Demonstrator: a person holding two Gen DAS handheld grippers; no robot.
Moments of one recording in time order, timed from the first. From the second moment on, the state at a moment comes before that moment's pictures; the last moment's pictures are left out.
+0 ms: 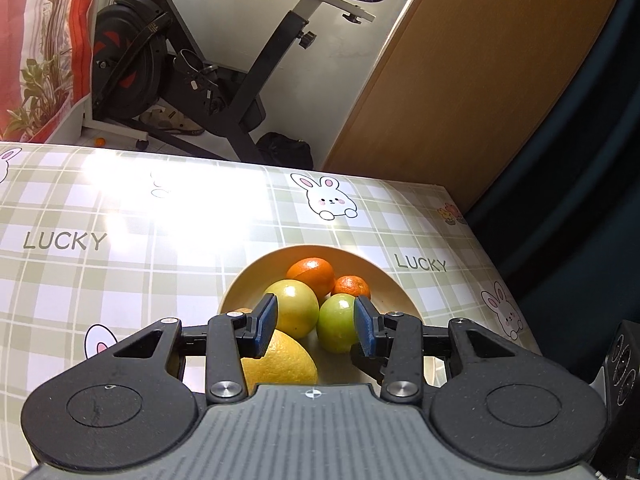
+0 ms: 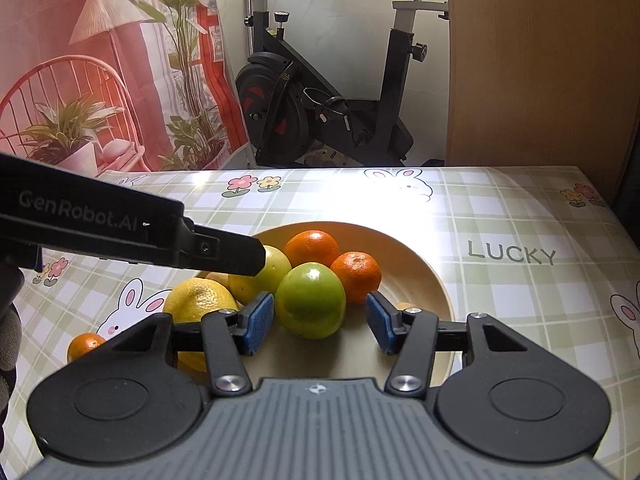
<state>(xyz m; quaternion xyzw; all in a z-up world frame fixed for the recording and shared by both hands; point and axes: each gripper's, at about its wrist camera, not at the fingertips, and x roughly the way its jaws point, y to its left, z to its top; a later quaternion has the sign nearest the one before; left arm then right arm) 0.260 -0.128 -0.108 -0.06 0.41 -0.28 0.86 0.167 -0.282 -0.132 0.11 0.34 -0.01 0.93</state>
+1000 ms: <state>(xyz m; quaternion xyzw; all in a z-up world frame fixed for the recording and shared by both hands) 0.185 -0.002 -0.107 -0.06 0.37 -0.25 0.89 0.103 -0.156 -0.121 0.07 0.33 0.13 0.93</state>
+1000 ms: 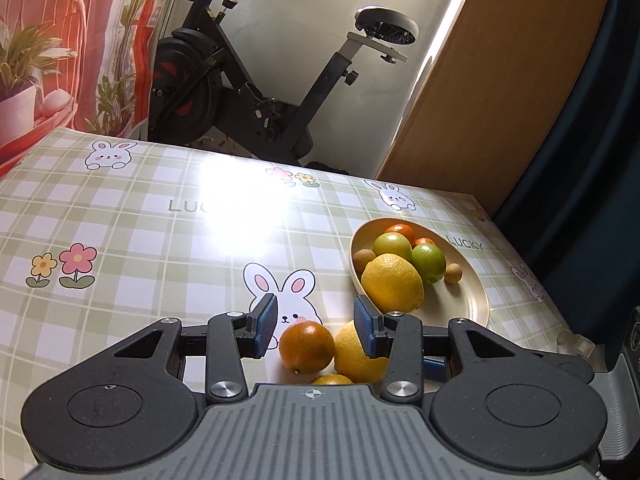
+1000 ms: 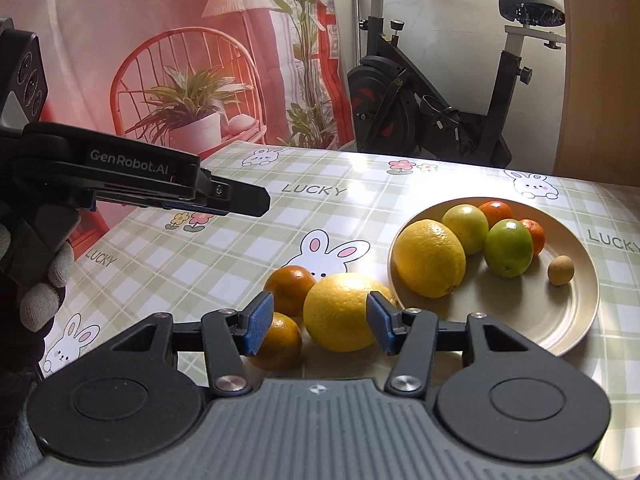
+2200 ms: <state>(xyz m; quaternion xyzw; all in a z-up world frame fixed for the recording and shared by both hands) 0.174 -0.007 -0.171 -0.09 0.43 -0.29 0.85 0.130 -0.115 -0.155 0.03 0.41 0.16 0.90</state>
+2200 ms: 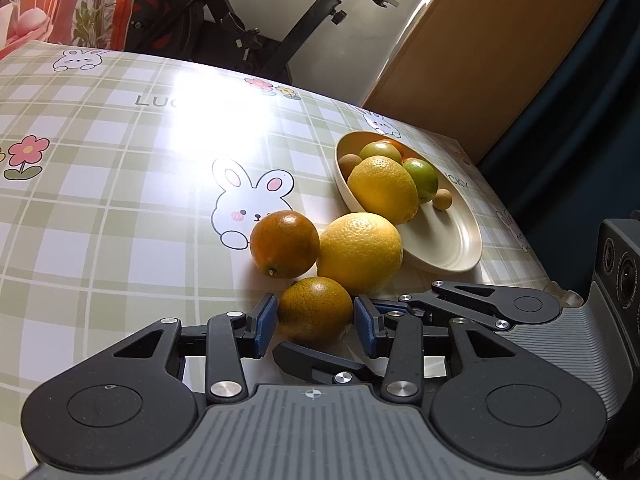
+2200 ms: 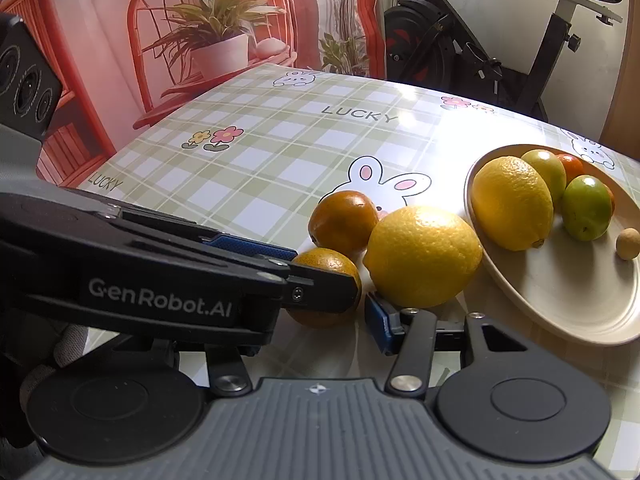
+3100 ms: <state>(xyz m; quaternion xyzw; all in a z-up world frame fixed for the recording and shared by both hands) 0.158 -0.040 -0.127 -0.01 0.38 -0.31 0.87 0.104 -0.131 -0.136 0.04 0.34 0.16 0.93</state>
